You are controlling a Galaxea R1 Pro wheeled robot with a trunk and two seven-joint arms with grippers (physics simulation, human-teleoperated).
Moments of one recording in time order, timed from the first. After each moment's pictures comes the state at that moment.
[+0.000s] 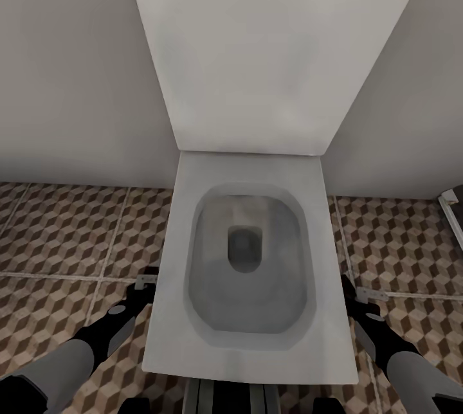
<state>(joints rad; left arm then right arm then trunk) -0.76 0.16 -0.56 -0.30 0.55 -0.17 -0.01 -0.71 -0.18 -0.16 -0.31 -0.03 -0.01 -0.13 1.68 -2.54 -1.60</state>
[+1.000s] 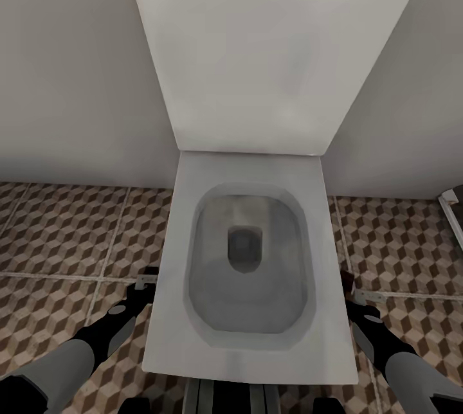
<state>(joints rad) -0.76 0.16 -0.56 -0.30 0.55 -0.16 -0.01 -0.71 -0.17 -0.14 -0.30 -0.05 -0.01 -0.13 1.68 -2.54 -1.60</state>
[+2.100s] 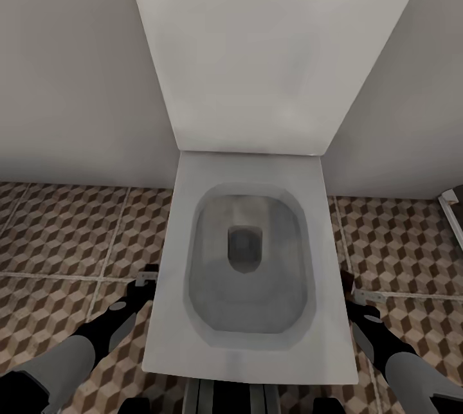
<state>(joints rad) -0.78 0.16 -0.56 -0.30 0.55 -0.16 -0.01 -0.71 -0.17 -0.14 -0.30 -0.05 -0.01 -0.13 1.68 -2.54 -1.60</state>
